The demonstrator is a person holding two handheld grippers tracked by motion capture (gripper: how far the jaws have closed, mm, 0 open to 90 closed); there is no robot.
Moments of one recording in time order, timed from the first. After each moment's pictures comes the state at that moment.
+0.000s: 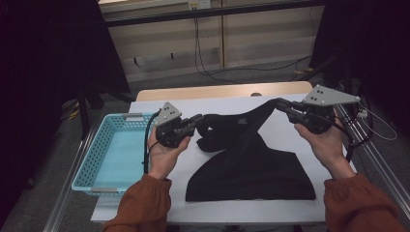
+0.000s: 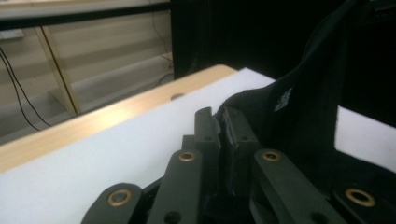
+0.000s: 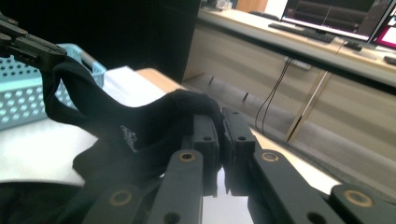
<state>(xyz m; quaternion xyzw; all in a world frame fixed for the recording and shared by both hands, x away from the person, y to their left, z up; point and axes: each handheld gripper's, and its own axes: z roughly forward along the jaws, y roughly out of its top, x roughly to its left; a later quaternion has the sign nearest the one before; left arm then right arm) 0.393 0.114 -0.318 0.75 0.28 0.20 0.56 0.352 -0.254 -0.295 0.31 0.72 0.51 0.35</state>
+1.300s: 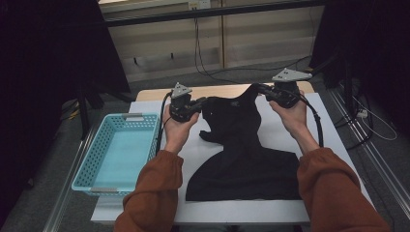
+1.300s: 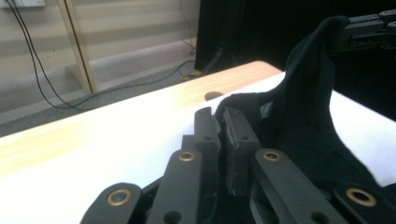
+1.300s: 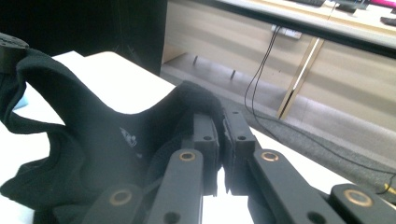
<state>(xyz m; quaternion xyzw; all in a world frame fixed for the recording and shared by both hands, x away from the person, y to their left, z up) 0.488 0.086 -0.354 0.75 0.35 0.19 0.53 0.474 -0.237 -0.344 0.37 0.72 0.47 0.33</state>
